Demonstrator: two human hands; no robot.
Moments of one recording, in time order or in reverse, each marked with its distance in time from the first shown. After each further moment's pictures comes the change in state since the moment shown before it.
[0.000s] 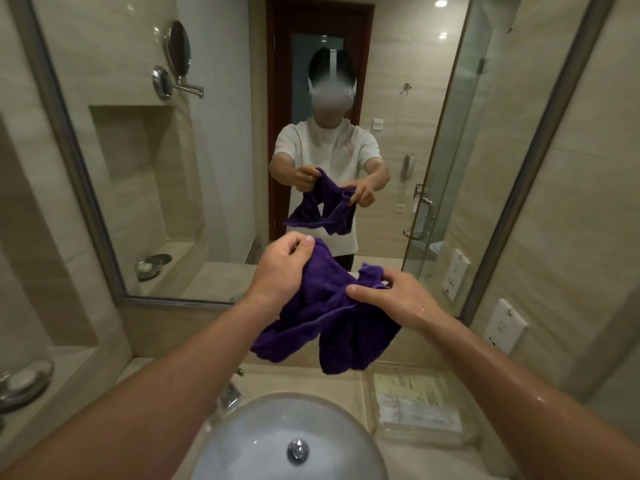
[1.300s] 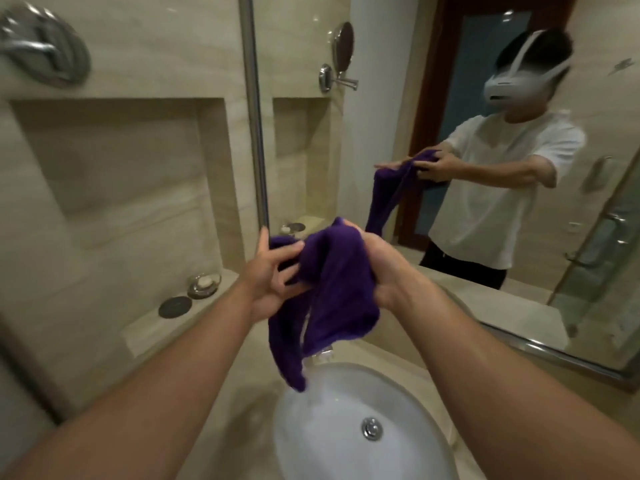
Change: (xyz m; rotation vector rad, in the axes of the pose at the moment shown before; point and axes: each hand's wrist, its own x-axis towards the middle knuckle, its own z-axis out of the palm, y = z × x) left_hand -0.106 -0.027 -0.107 -0.666 0.377 -0.340; right_hand -0.006 -0.092 0.137 0.876 -0.867 0.199
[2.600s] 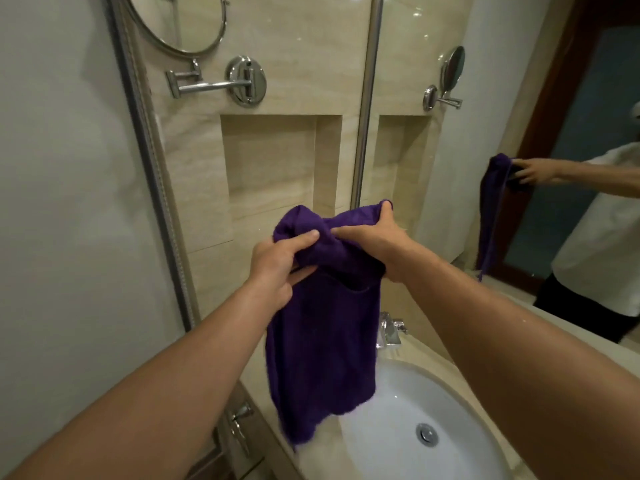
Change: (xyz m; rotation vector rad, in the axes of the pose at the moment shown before) left_hand -0.151 0.052 -0.043 0.059 0.548 0.236; right_hand -0.033 0.021 0.127 -0.736 0.178 -0.142
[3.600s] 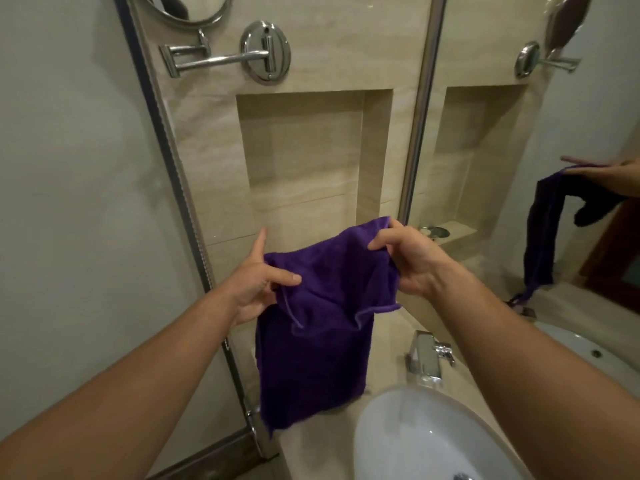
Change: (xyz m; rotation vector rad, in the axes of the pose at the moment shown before) left_hand 0.071 -0.028 -0.032 0.172 -0.061 -0.053; right_hand 0.120 0.038 -0.022 0.686 -0.676 0.107
